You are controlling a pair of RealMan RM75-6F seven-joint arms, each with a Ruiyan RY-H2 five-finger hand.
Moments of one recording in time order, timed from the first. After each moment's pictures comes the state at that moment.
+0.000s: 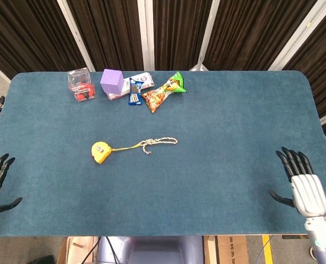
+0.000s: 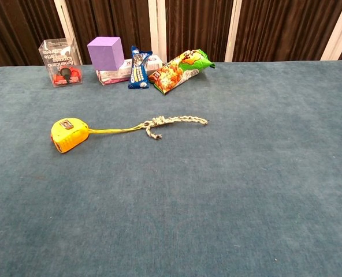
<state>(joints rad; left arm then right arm) -0.05 -1.09 -0.01 -1.60 1.54 1.52 0.01 0.14 -1.11 0.10 -1.67 -1.58 1.46 0.05</state>
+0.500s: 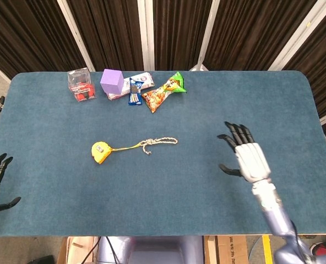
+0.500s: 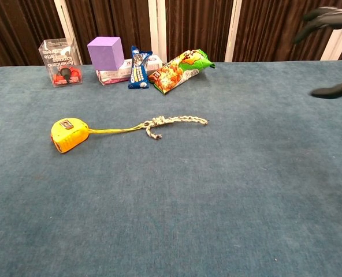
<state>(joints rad) -0.06 -1.08 -0.01 -1.61 1.51 1.49 -0.01 0.44 -1.30 0.26 -1.77 -1.37 1.19 -0.17</state>
